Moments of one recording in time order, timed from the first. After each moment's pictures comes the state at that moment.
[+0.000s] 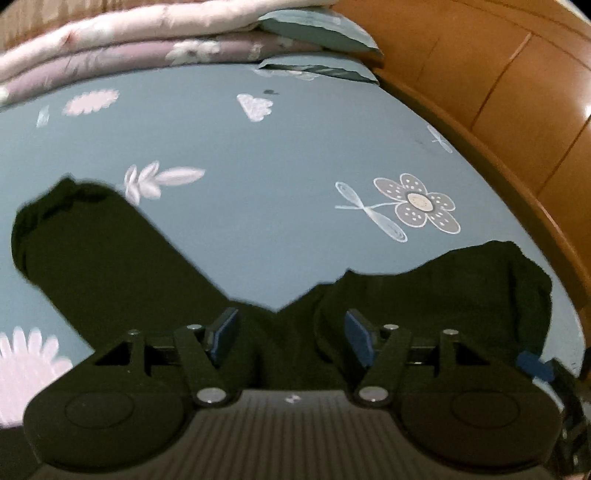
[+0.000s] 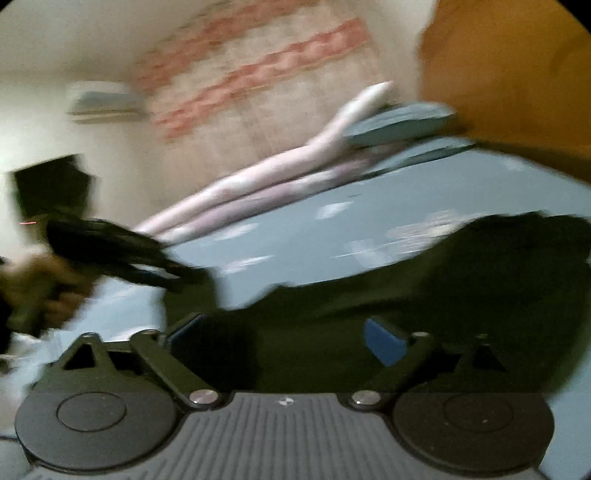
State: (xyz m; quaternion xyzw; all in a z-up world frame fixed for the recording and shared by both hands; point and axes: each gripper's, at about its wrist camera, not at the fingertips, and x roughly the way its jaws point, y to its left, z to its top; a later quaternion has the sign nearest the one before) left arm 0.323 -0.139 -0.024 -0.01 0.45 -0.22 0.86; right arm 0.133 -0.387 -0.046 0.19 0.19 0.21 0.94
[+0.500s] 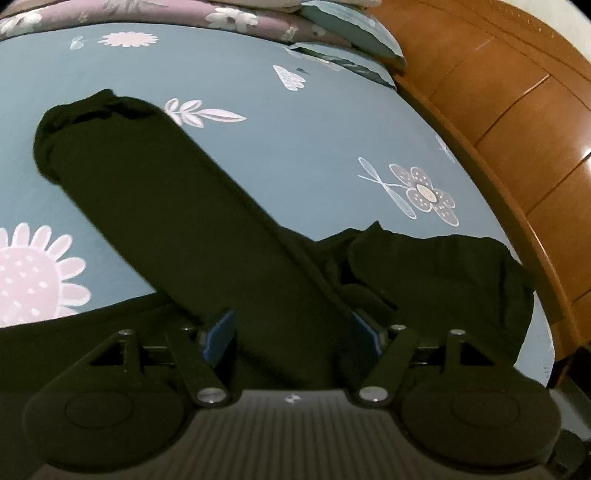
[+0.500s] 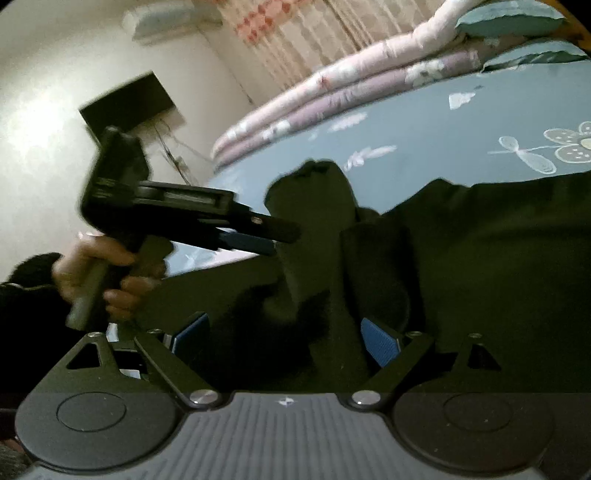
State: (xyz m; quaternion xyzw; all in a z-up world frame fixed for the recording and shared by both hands) left arm 0.299 -0.068 -0.056 -0.09 0.47 -0.23 0.85; right arm 0.205 -0.307 -0.053 0.17 0.35 0.34 0.86
